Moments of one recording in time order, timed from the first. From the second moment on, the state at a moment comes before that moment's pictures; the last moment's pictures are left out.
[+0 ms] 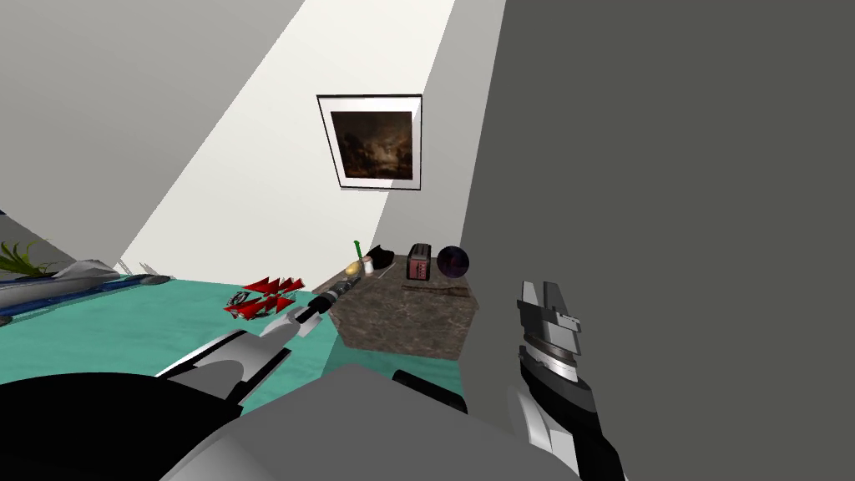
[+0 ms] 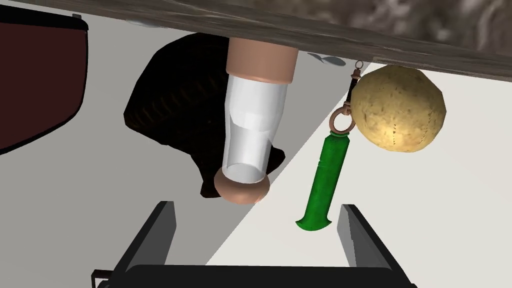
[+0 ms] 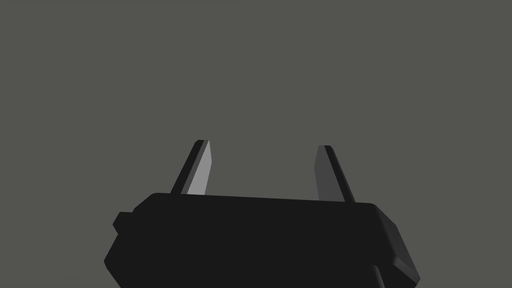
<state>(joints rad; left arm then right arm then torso) -0.18 0.79 0.02 -0.44 -0.02 -0.78 -0.66 0.51 0.04 0.05 -2.26 0.00 -0.63 0.10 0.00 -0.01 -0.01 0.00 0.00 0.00</state>
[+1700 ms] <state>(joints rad) -0.14 0.67 0.26 -0.65 -0.26 -0.59 -0.56 0.51 0.04 0.05 -2.26 0.00 -0.63 0.10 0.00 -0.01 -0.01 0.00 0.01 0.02</state>
